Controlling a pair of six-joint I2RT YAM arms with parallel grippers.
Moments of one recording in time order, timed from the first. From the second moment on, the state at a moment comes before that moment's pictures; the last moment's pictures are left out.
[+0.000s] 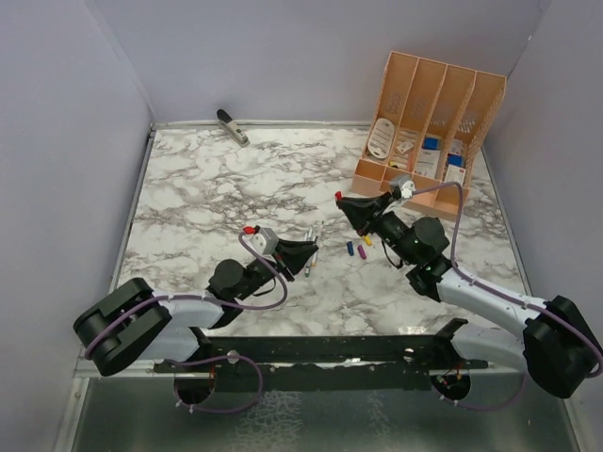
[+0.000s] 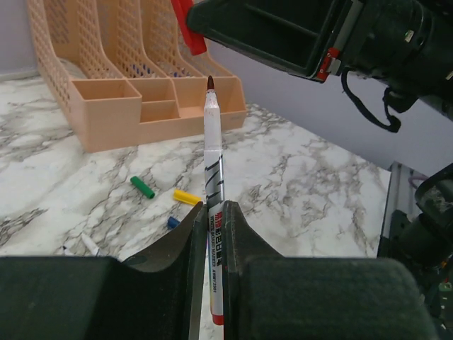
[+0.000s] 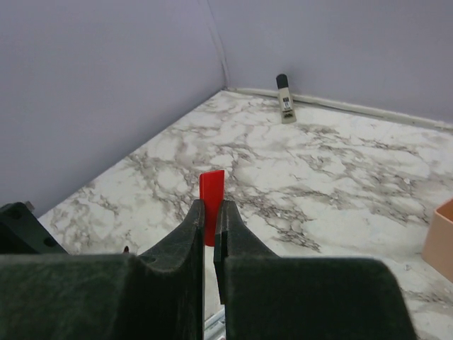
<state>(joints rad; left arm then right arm) -0.84 1.24 0.18 1.25 0.12 -0.30 0.64 1.11 0.49 0.79 -0.10 0.26</state>
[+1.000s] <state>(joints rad) -0.87 1.33 0.31 1.46 0.15 -0.35 0.68 1.13 0.40 1.40 -0.25 0.43</state>
